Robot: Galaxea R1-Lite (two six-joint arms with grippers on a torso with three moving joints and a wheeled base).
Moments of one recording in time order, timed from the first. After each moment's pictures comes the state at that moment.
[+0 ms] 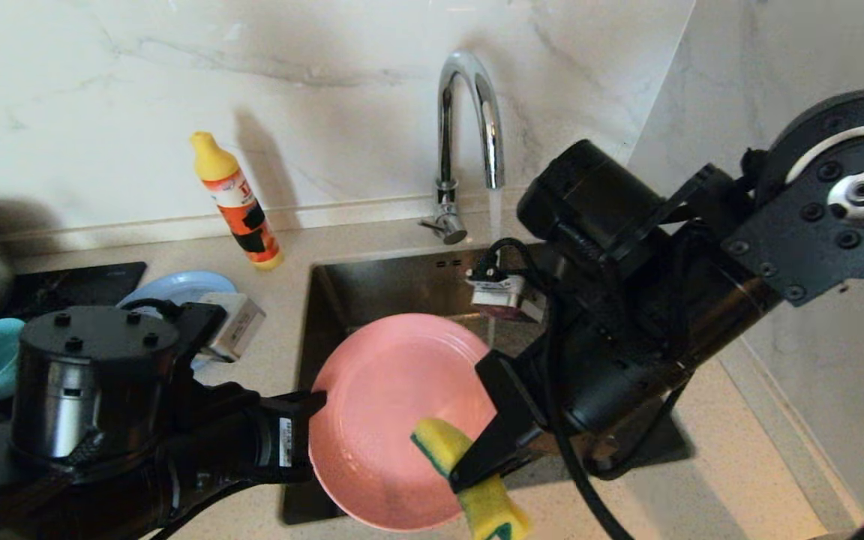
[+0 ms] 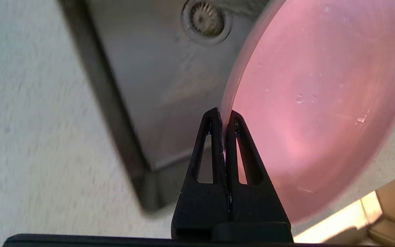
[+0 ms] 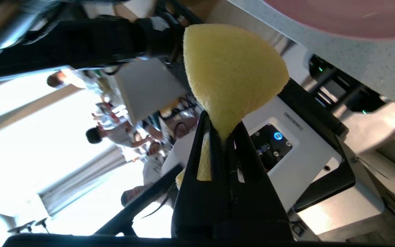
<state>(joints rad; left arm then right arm) -0.68 1.38 -0.59 -0.35 0.24 -0.26 0.82 1.88 -1.83 0.92 0.57 0.58</state>
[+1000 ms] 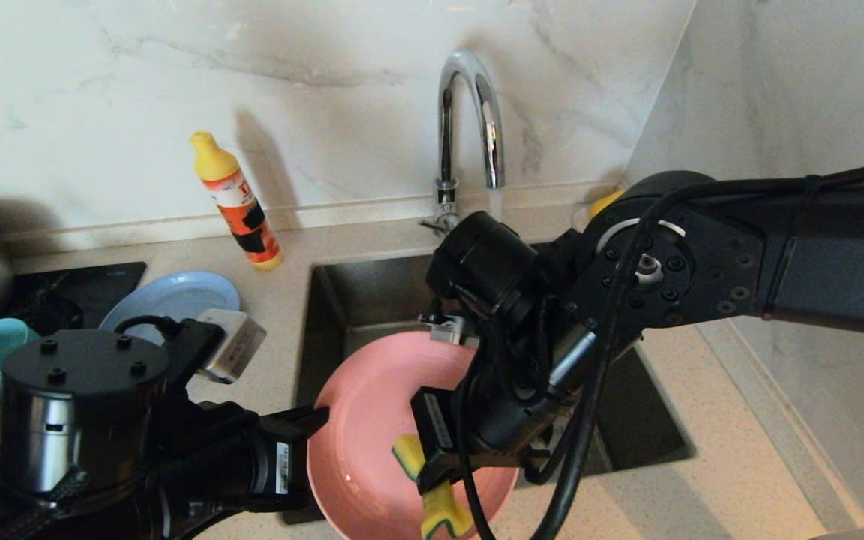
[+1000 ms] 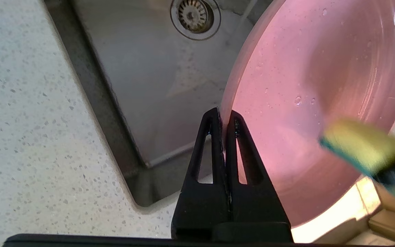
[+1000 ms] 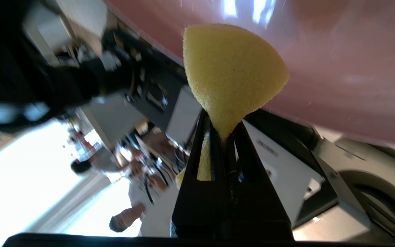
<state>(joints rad) -0.72 1.36 -0.54 -0.37 0.23 -0.26 0.87 2.07 -1.93 0.91 0.40 0.67</state>
